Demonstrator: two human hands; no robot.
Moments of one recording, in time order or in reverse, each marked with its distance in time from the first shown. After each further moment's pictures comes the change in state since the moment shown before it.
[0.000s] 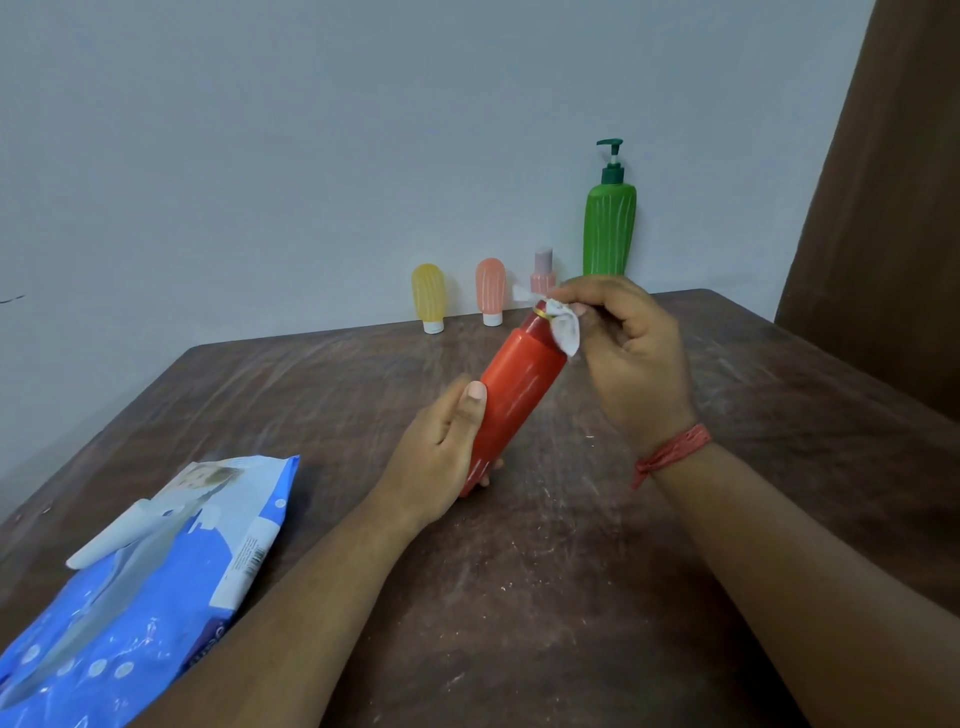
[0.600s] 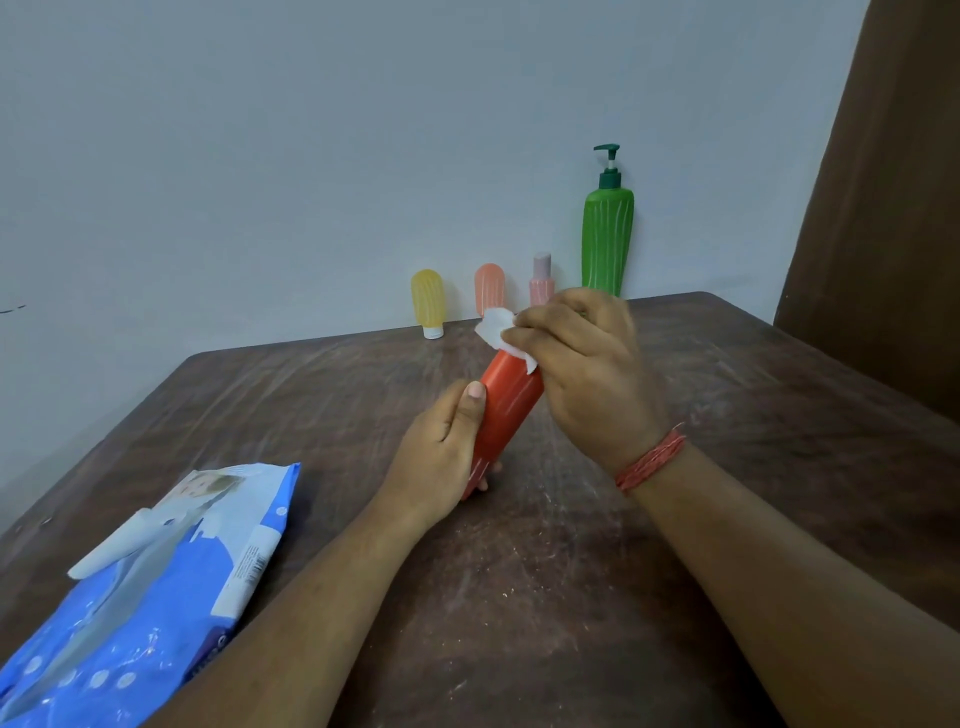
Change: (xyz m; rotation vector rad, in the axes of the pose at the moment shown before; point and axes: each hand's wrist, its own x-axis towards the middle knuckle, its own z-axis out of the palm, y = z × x) left_hand 0.005 -0.002 0.001 0.024 0.076 -0.013; right_hand -0.004 0.012 0.012 -0.698 -0.126 -0.469
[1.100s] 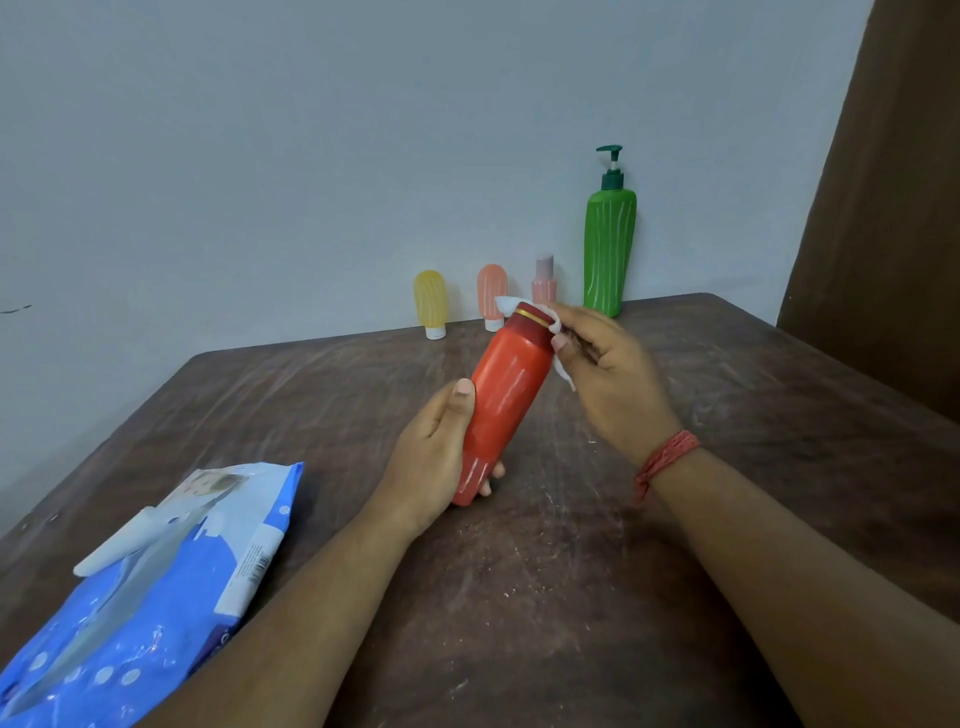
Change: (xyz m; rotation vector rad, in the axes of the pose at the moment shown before) left_hand -0.001 -0.002 -0.003 -0.242 -0.015 -0.144; right_hand -0.007 0.006 0.004 0.727 -0.148 0.665
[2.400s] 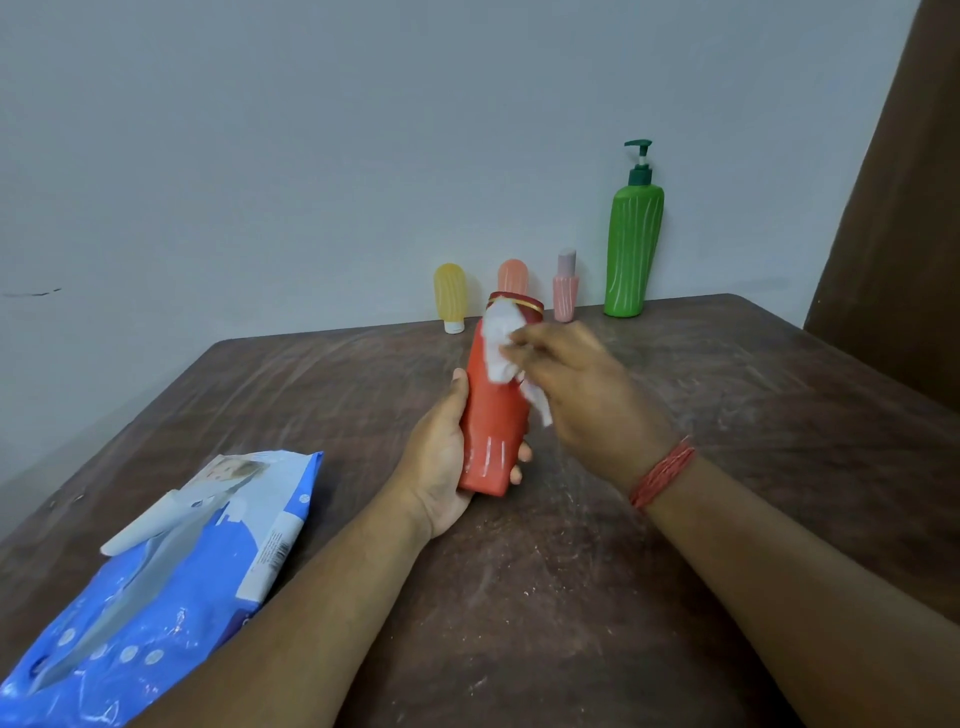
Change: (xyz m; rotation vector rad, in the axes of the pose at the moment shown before) left_hand 0.009 -0.004 -0.001 -0.542 -0.068 -0.237; right_hand -0.009 -0.005 0.021 -0.629 -0.155 -0.525
